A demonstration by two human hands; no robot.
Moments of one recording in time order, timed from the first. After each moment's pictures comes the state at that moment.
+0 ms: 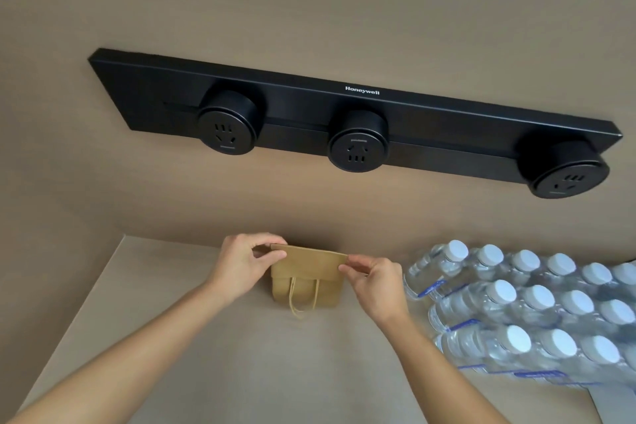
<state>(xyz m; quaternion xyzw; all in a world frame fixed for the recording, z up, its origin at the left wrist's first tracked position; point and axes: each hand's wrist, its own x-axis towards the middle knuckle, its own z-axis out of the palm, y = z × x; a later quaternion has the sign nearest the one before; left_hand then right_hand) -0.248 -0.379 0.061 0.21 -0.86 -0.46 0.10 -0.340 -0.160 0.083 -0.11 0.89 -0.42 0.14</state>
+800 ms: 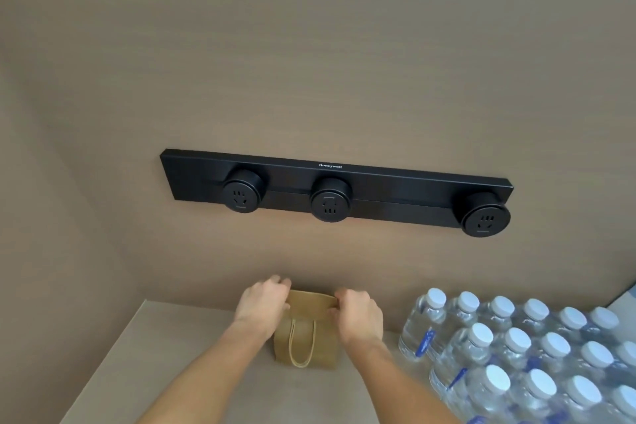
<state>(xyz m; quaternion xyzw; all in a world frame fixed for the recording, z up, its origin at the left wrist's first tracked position) -0.264 -0.337 0.109 0.20 -0.98 -0.02 -0.05 -0.337 -0.179 0.108 -0.21 0.96 -0.18 0.10</state>
